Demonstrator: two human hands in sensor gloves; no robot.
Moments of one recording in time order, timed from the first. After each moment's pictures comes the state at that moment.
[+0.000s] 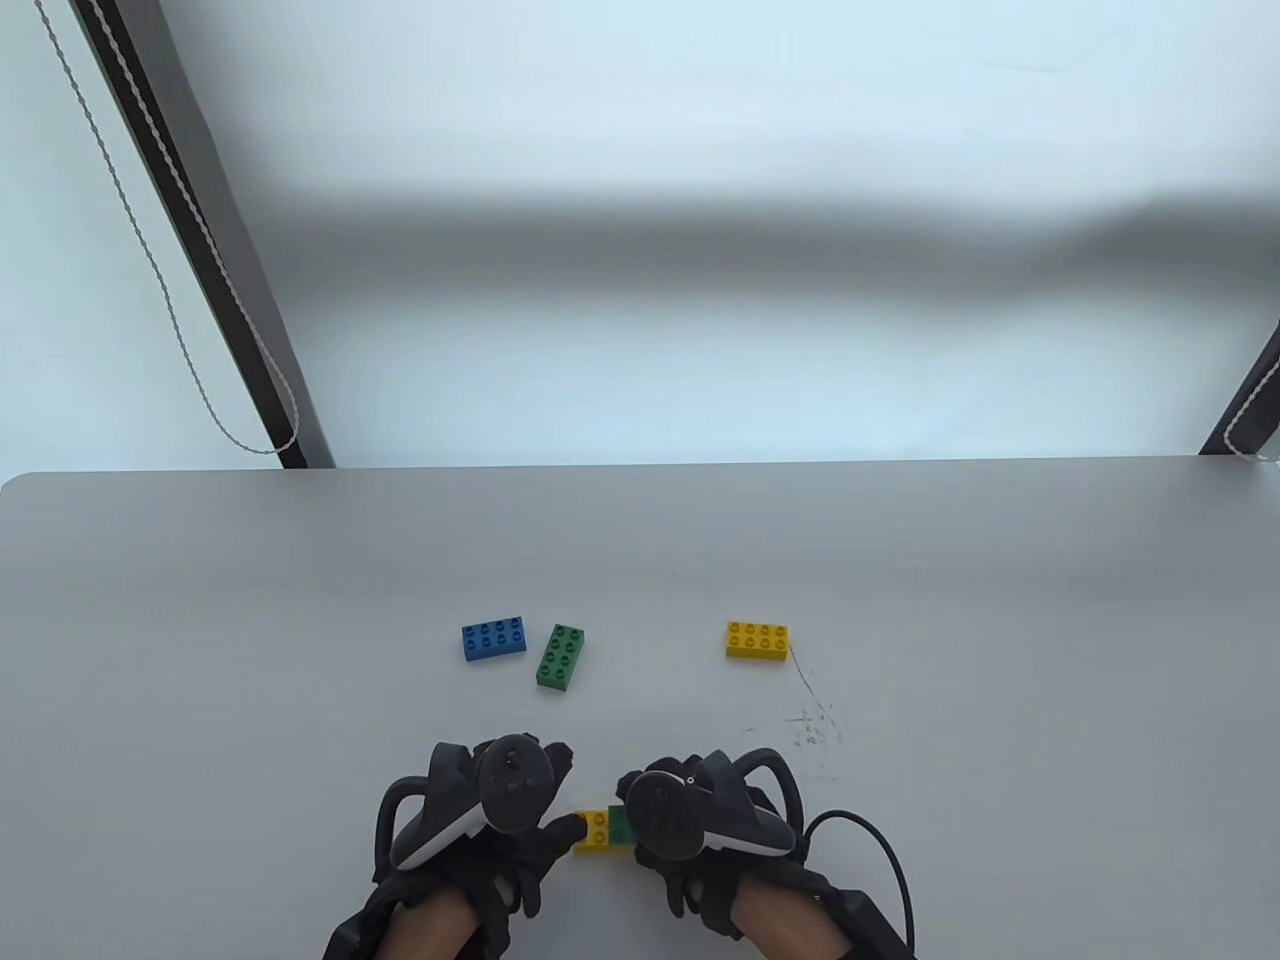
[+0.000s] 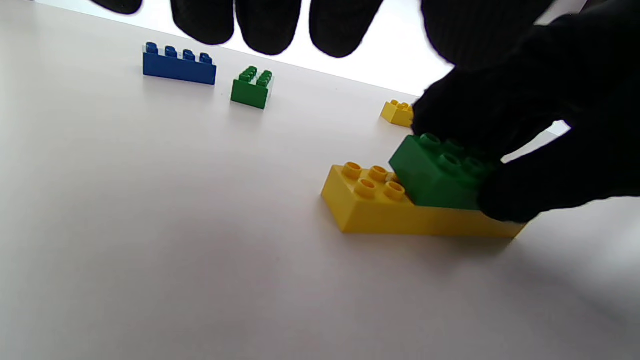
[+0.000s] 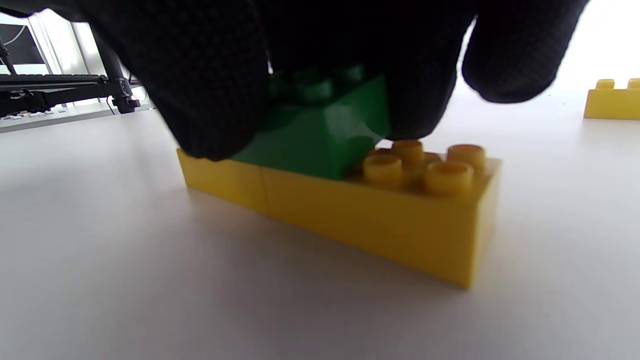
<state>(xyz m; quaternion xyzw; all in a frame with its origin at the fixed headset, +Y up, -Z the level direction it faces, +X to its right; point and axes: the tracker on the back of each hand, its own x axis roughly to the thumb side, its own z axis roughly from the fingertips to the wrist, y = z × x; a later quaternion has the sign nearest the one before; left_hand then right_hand) -0.155 -0.725 -0.284 -0.15 -0.12 0.11 0.97 0.033 -0.745 -0.291 0.29 0.04 0.96 0.06</state>
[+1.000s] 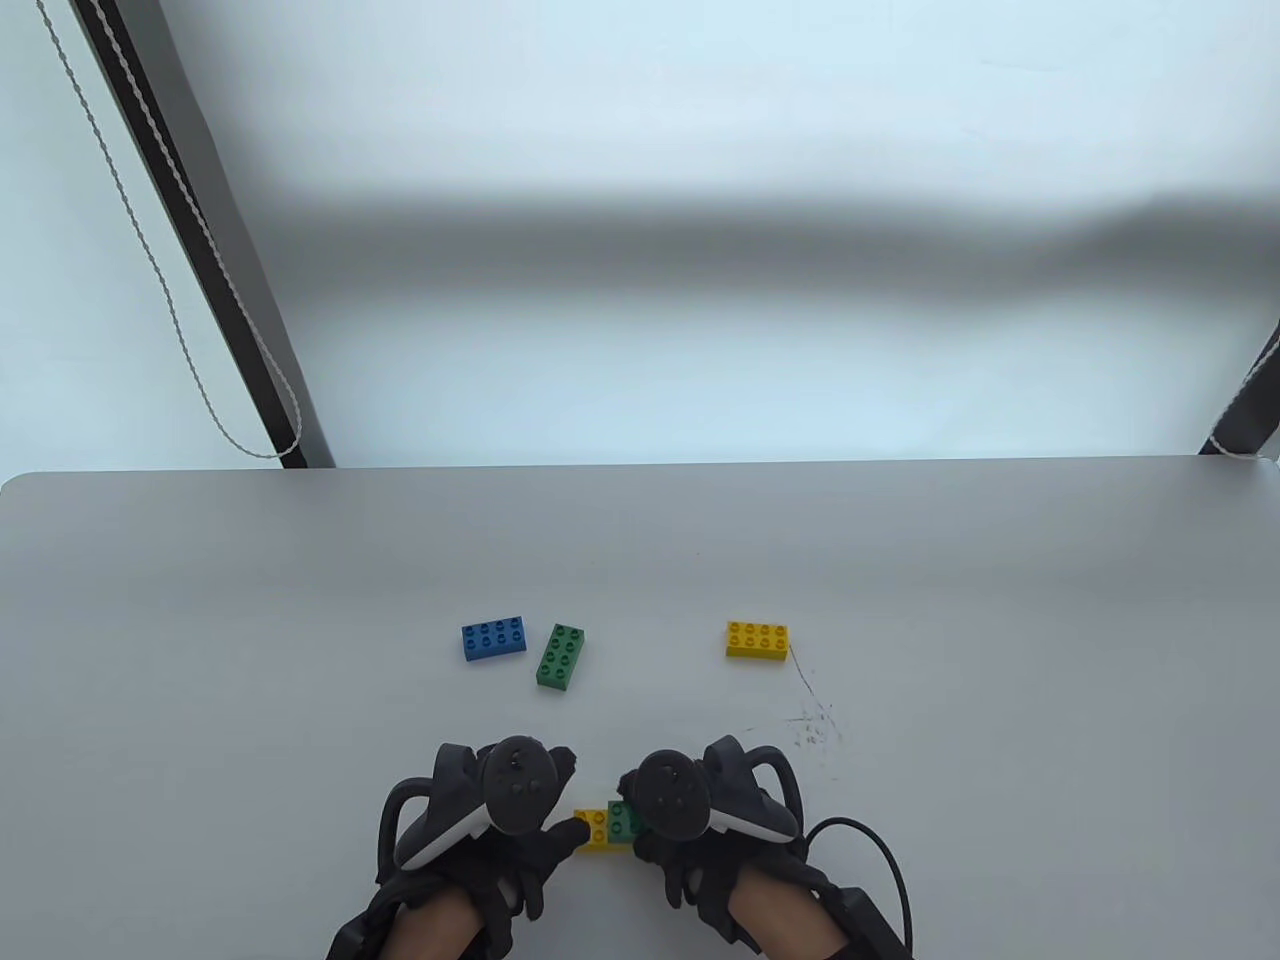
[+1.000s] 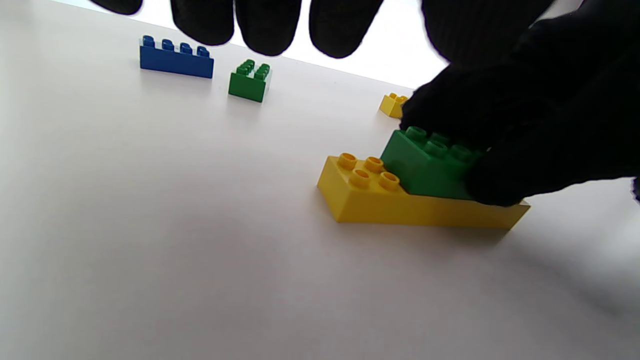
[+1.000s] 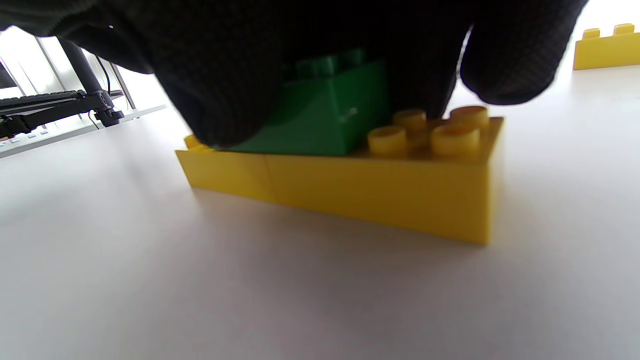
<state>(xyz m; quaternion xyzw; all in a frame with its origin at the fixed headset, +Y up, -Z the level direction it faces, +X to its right) -0.152 -0.726 -0.283 -0.16 -0.12 0.10 0.97 0.038 -0.752 -0.300 0.26 0.09 0.96 0.10</state>
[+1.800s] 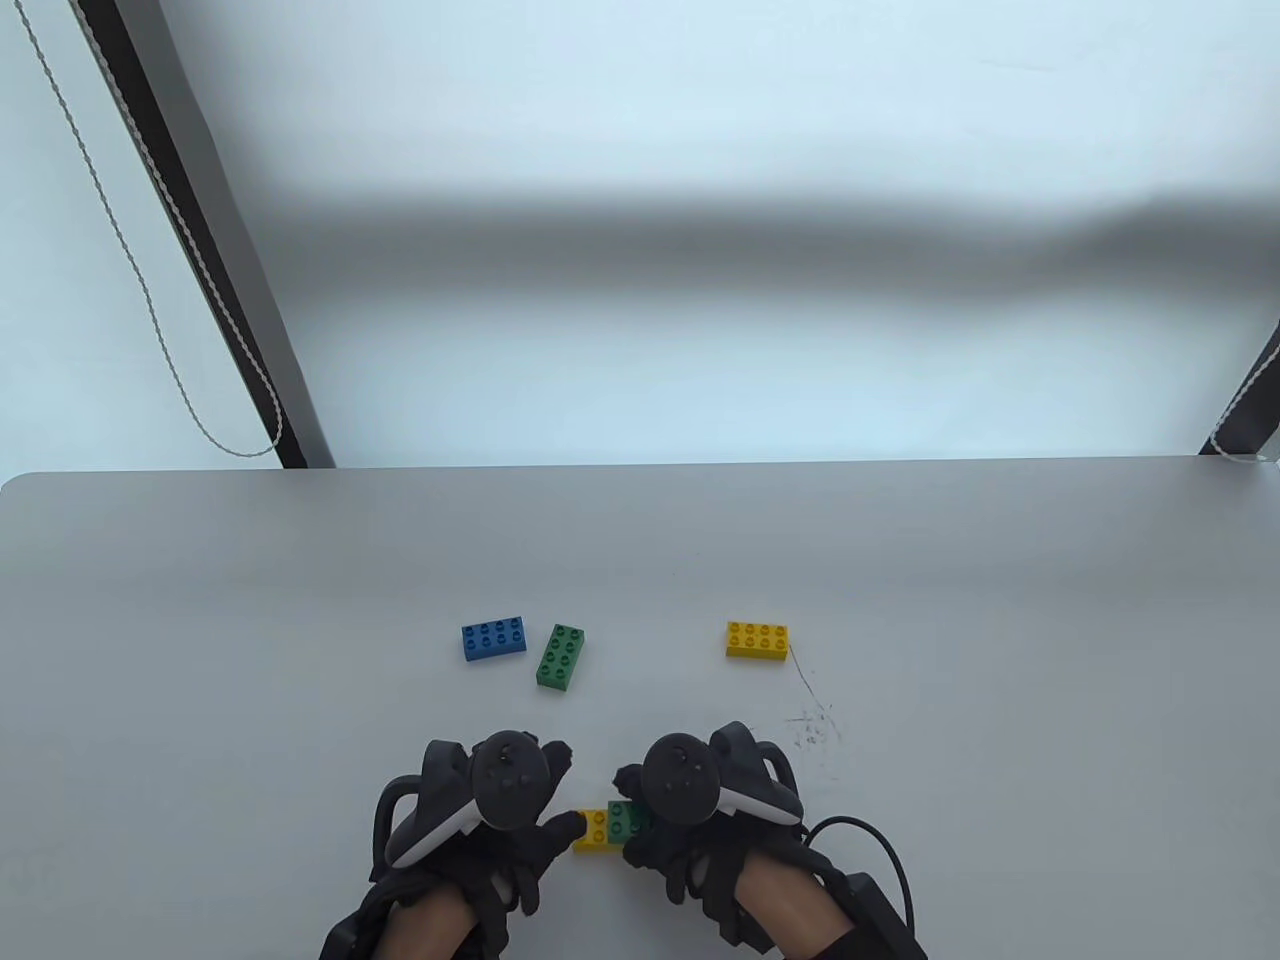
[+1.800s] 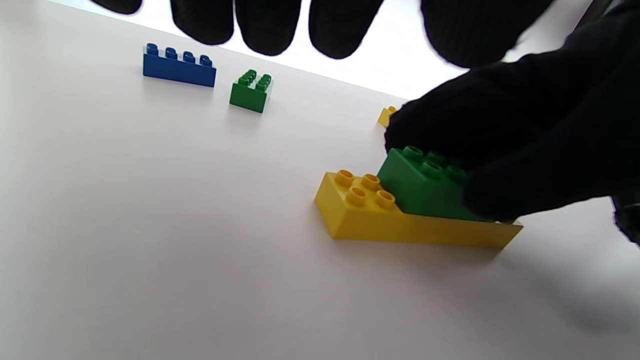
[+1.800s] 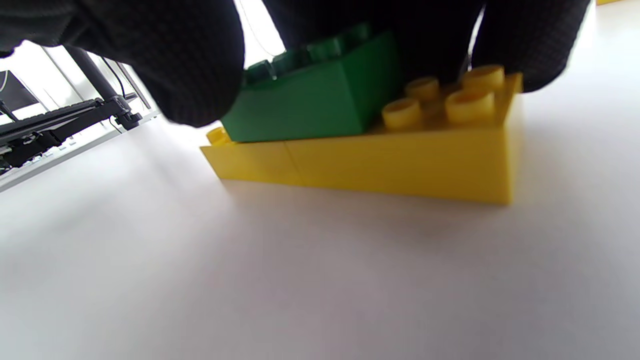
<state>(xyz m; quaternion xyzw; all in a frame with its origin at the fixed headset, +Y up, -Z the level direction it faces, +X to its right) -0.157 -0.724 -0.285 -0.16 -0.12 0.12 0.97 0.044 -0.756 -0.314 0.26 0.16 0.94 0.16</state>
